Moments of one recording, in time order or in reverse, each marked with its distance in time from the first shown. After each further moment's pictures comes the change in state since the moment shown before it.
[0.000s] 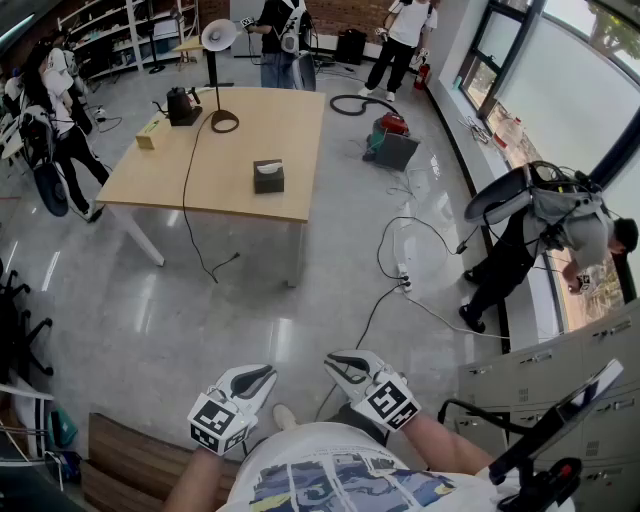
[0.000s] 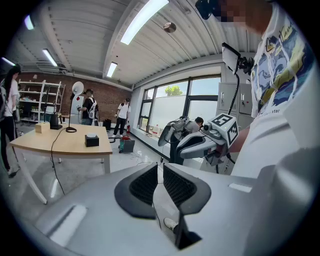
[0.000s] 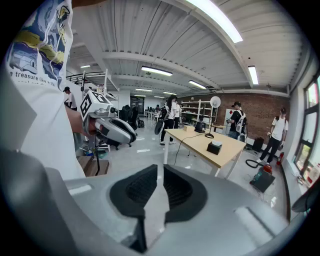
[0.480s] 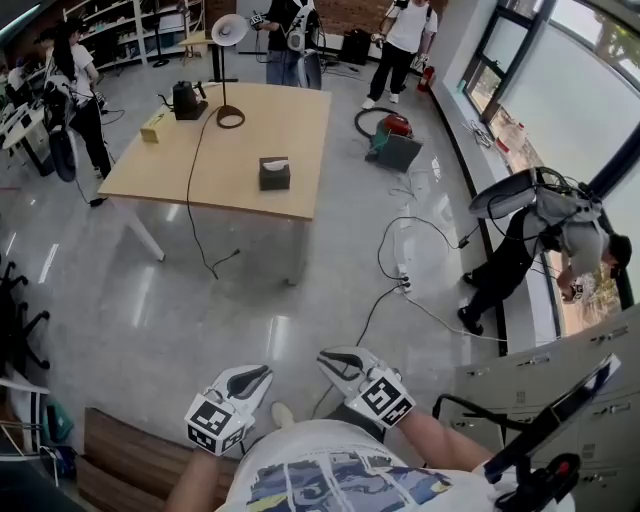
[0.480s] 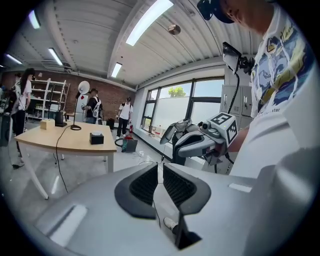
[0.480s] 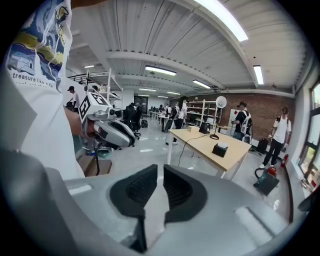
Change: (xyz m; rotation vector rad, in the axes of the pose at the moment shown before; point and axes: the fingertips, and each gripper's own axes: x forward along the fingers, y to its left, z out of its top) left arm -0.018 0.011 -0.011 -0.028 -0.005 0.023; right arm 0.022 0.014 0.012 -0.011 -0.002 0.036
